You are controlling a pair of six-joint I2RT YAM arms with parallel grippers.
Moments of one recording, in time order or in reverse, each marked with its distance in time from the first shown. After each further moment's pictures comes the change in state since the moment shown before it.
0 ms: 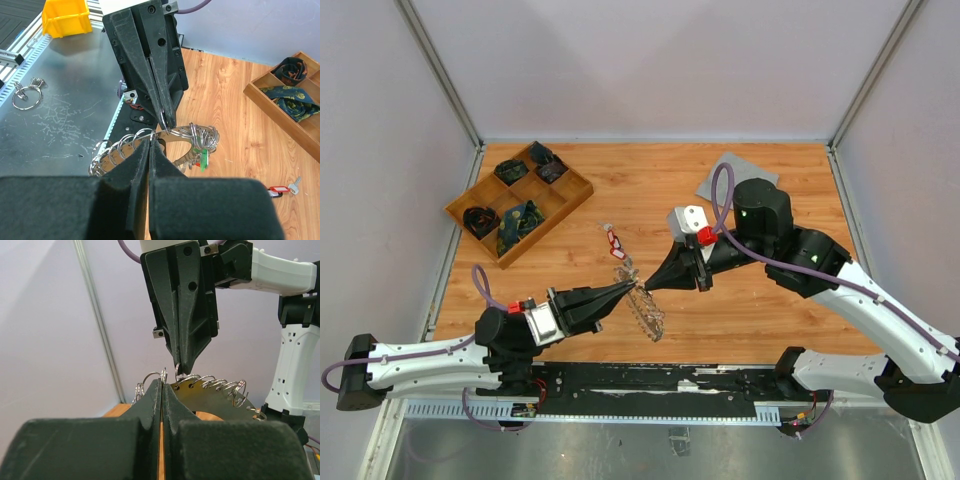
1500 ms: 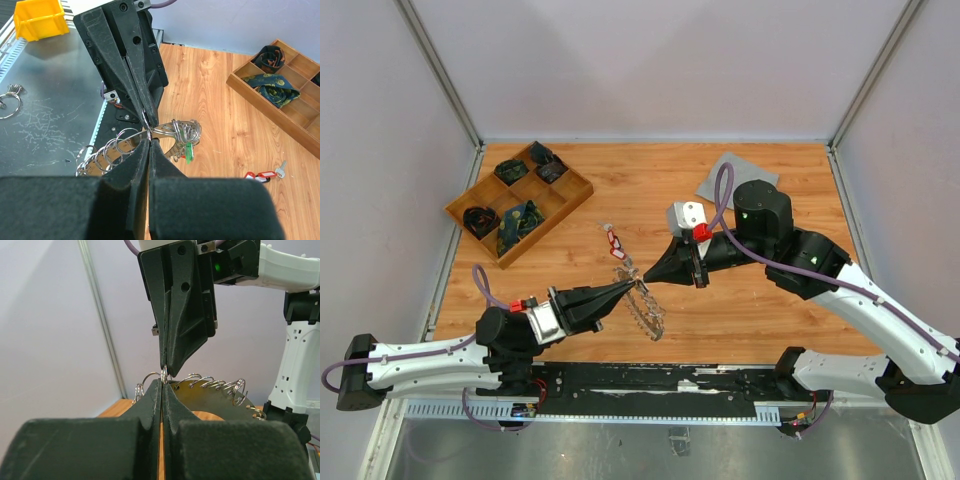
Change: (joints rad) left arm 0.000 -0.008 0.000 -0.011 -0.005 -0.003; right arm 0.000 -0.010 -0.020 0.035 0.101 0.029
